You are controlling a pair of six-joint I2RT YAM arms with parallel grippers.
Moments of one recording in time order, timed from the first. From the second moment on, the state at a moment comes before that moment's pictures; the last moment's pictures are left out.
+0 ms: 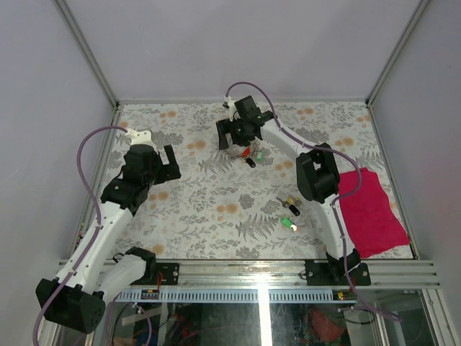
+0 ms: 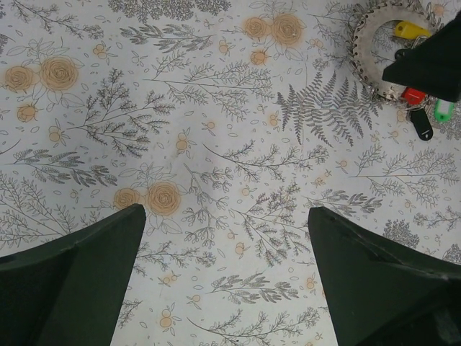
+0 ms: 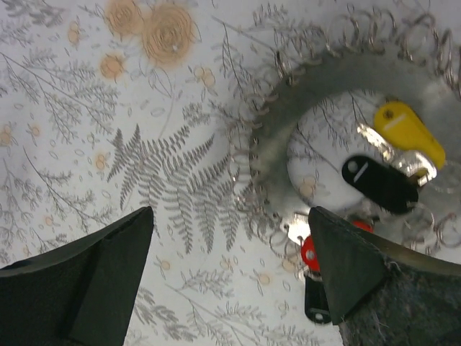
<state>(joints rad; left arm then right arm) -0.26 0.94 0.87 -0.56 -0.19 -0.37 0.56 2.31 2.00 -0.57 -0.24 0.16</state>
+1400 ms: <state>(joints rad) -0.26 0.96 0.87 -0.56 -0.23 -0.37 0.63 2.29 1.77 -0.44 -0.26 0.12</state>
